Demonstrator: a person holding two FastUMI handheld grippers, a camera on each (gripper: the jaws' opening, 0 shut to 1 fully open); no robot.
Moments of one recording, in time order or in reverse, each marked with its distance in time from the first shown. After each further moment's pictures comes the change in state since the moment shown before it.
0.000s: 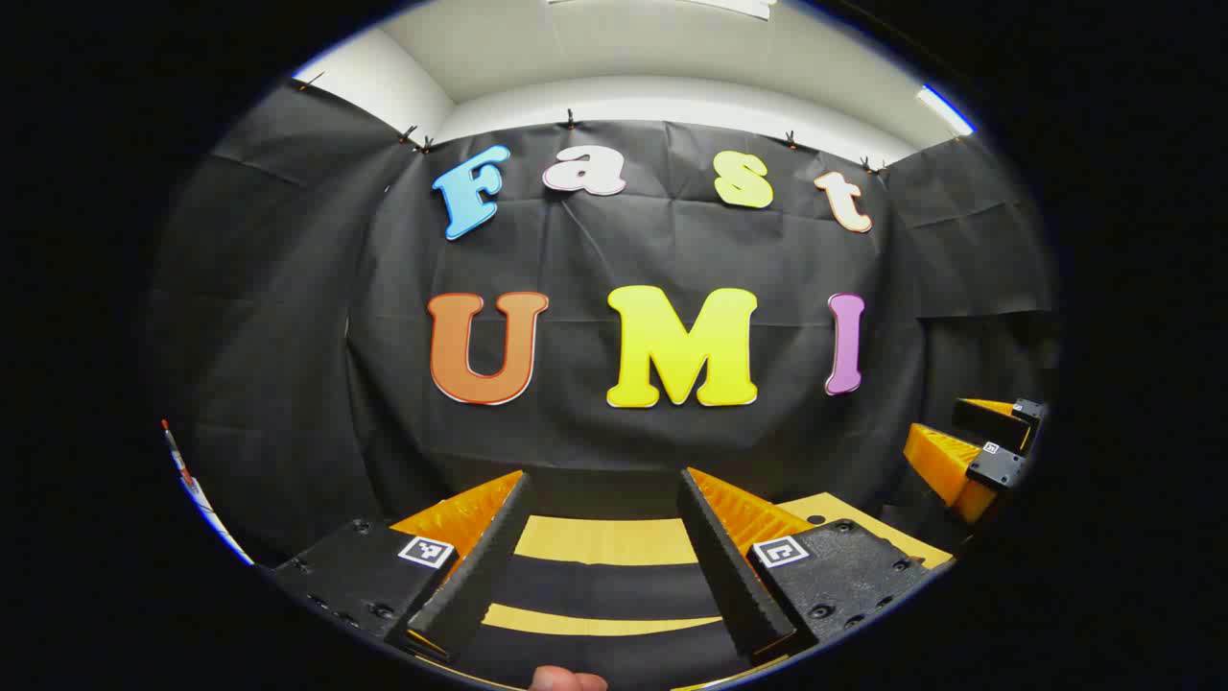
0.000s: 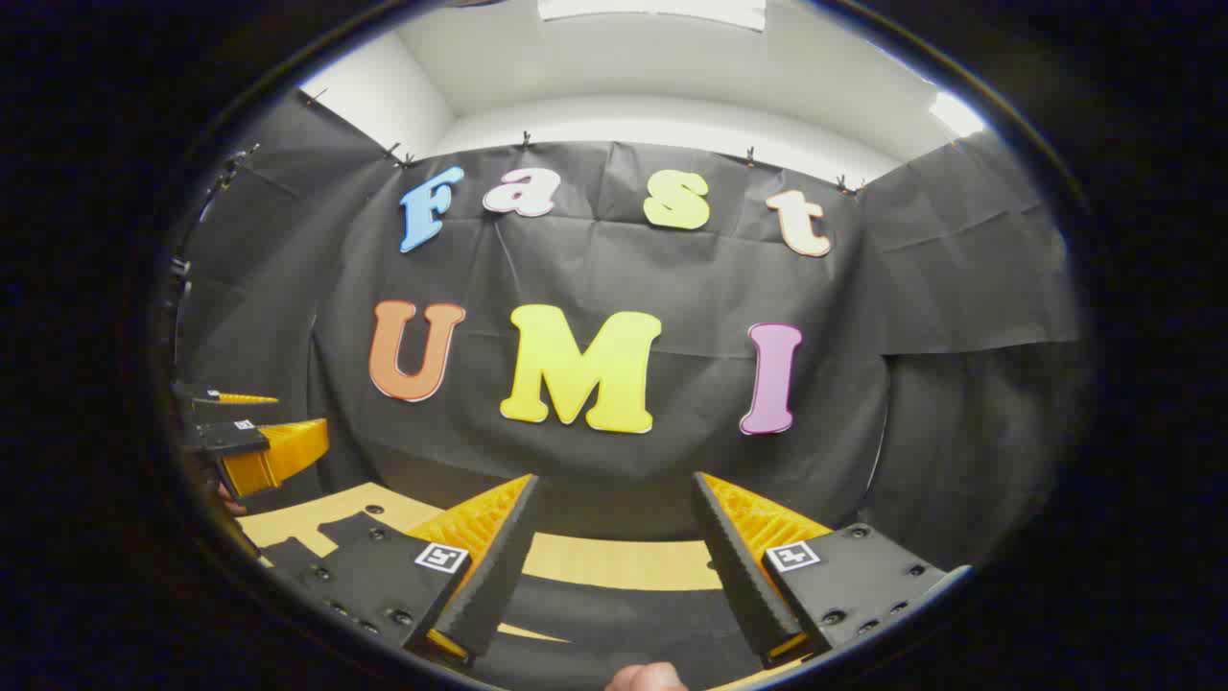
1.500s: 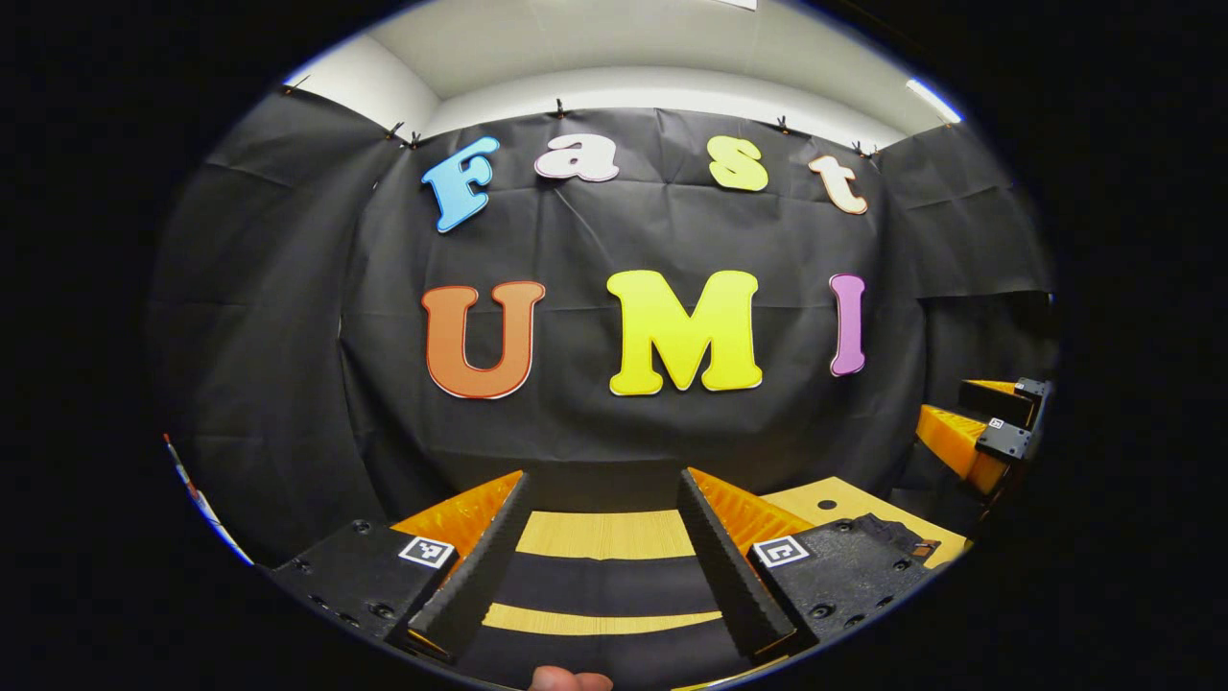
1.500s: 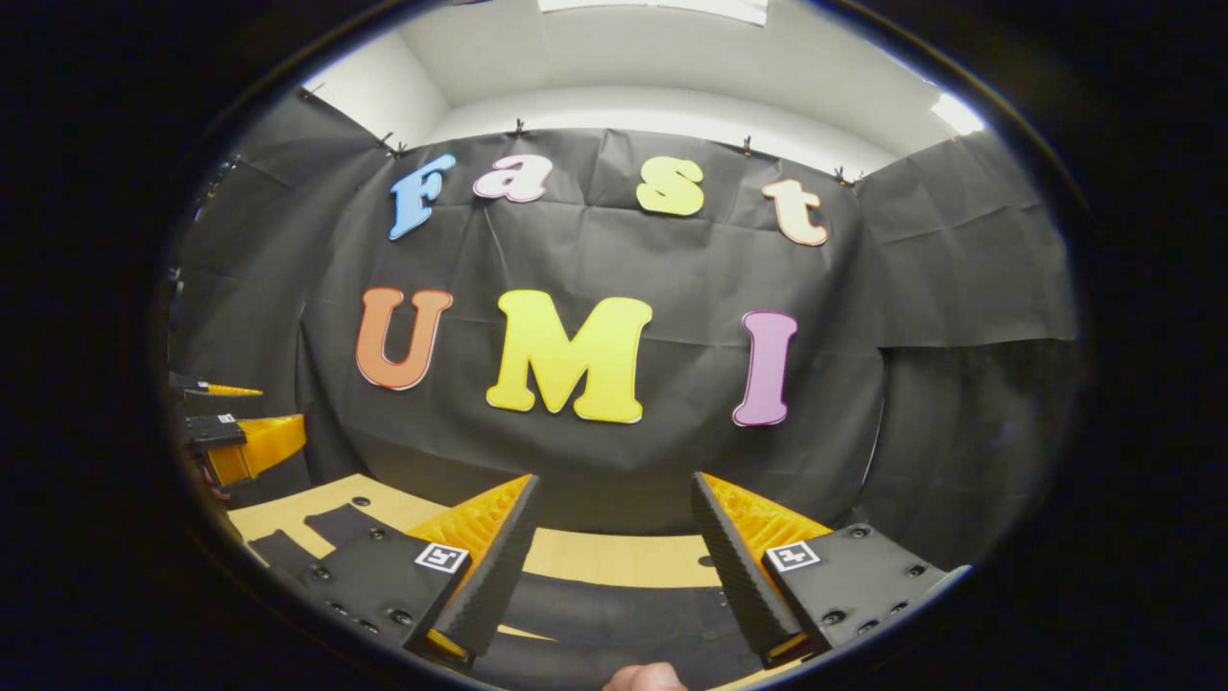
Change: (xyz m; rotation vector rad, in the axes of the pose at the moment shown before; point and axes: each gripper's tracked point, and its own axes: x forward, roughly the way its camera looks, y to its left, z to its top) left arm 0.015 0.002 -0.012 0.048 0.017 -0.026; right arm 0.019 -0.028 -0.018 0.003 0.024 -0.021
